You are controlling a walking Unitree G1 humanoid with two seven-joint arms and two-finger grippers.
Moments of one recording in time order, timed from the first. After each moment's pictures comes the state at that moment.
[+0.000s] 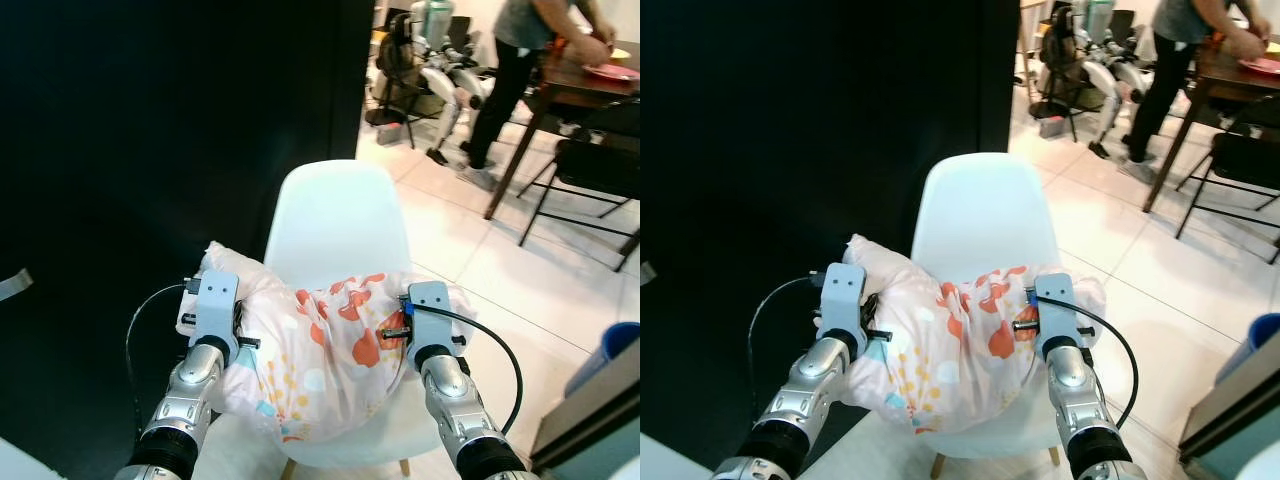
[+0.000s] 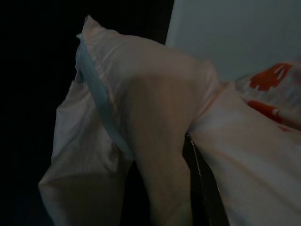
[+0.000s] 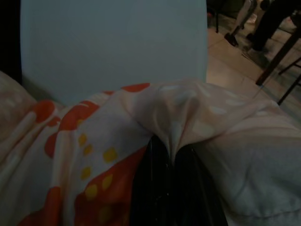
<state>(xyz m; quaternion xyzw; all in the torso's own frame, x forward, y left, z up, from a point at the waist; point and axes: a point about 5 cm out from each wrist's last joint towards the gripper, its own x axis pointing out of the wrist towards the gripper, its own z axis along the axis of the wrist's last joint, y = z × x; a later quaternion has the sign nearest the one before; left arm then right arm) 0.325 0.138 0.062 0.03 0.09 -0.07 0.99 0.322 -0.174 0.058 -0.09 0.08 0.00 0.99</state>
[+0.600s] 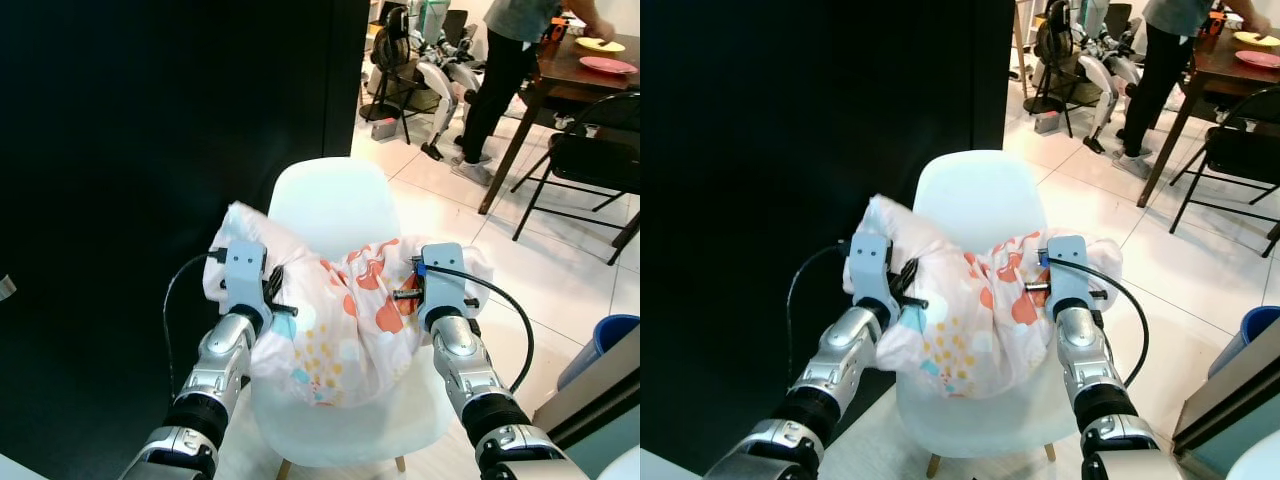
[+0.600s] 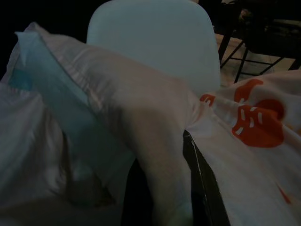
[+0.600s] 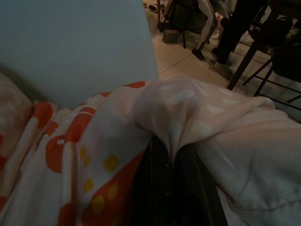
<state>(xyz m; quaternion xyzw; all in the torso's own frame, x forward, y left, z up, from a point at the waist) 0.347 0.094 0.107 -0.05 -0.02 -0.17 0.98 0.352 -0.185 0.095 -0.10 0.04 -0.03 0.99</state>
